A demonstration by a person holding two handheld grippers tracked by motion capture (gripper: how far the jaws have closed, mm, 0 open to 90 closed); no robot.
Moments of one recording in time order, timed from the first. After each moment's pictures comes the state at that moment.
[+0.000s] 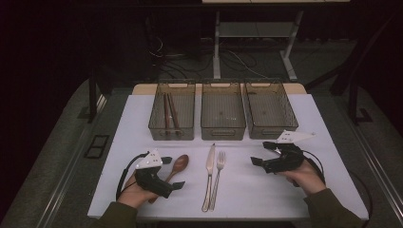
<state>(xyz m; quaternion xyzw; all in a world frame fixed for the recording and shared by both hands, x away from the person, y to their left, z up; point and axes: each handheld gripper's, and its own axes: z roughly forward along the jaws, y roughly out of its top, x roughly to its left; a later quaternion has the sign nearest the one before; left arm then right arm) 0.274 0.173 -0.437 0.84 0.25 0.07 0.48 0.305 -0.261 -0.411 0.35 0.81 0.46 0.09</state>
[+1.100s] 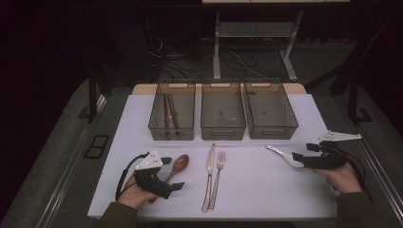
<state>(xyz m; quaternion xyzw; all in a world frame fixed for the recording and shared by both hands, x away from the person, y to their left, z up) 0.273 0.173 -0.436 0.84 0.25 0.07 0.48 0.305 -0.371 -0.421 0.48 0.78 0.38 0.15</state>
